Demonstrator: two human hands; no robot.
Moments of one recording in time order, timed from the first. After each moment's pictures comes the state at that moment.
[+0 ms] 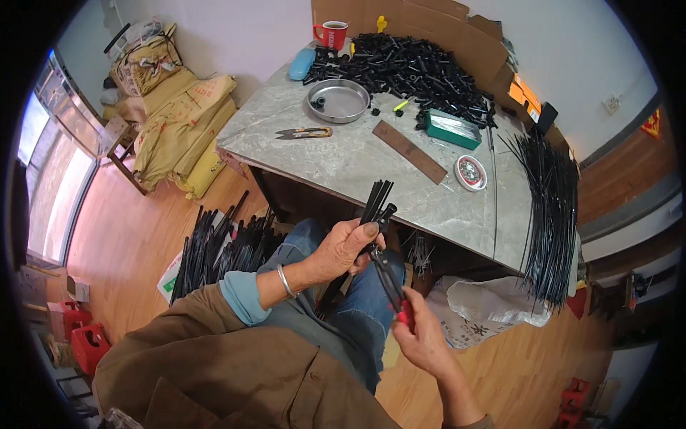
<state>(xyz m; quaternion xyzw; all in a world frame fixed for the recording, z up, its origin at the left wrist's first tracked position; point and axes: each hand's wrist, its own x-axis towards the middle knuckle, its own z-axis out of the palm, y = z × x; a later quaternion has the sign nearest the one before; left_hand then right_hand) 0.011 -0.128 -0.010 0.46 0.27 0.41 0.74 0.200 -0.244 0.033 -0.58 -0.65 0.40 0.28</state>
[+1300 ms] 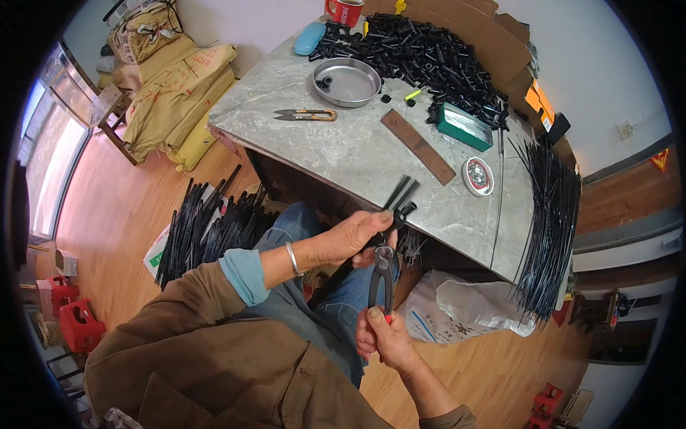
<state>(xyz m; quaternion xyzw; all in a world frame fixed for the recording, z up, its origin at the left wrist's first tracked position) 0.025 -0.091 -0.033 0.36 0.19 0.31 0.86 0.190 -0.237 0.002 -0.49 -0.31 0.77 0.27</state>
